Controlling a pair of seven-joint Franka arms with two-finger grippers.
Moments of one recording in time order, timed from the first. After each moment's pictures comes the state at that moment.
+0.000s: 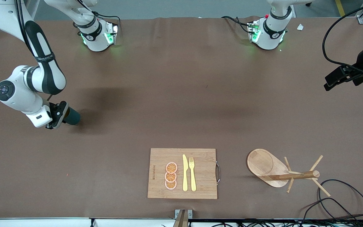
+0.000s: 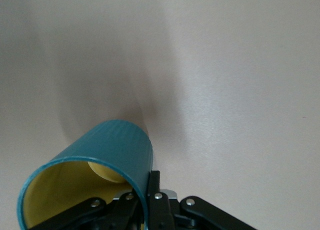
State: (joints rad) left arm 0.07 0.03 -0.17 -1.46 0.03 1.55 -0.25; right arm -0.01 0.29 -0.13 -2.21 0.01 2.49 -1.48
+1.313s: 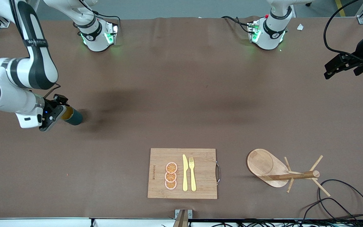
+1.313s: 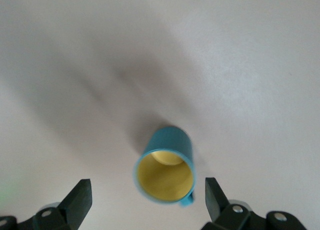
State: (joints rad) left arm 0.07 -0.06 -0.15 -1.58 0.03 1.53 -0.17; right arm 0.07 0.17 -0.10 -1.94 0.00 1.92 -0.85
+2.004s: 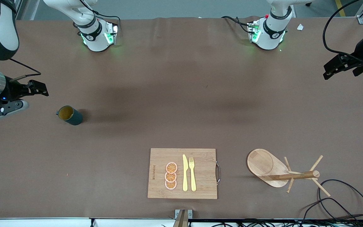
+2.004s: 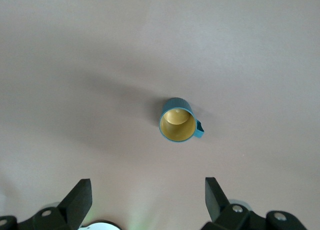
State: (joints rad) left arm 0.07 -0.06 -0.15 -1.58 0.02 1.54 -0.17; right arm 0.07 0.12 -0.11 -1.61 0.00 1.55 -0.37
